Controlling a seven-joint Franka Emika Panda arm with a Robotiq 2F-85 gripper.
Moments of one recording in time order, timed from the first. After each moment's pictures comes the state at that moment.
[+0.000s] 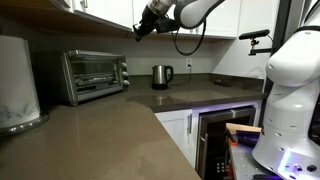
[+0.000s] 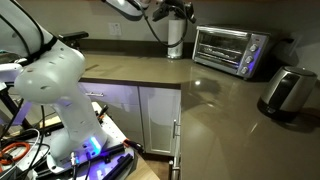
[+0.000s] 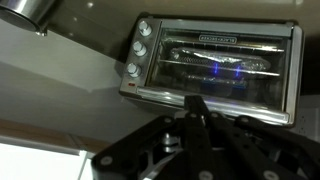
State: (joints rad) arm -0.57 -0.47 0.44 -2.44 -0.62 2.90 0.66
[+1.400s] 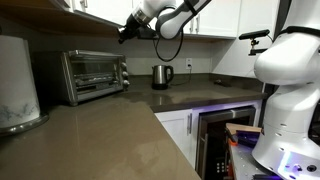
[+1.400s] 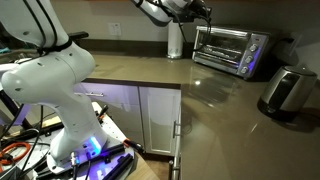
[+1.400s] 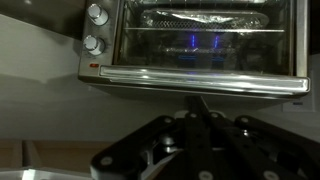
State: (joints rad) arm -0.98 -0.10 0.78 -2.15 -0.78 3.11 0.77
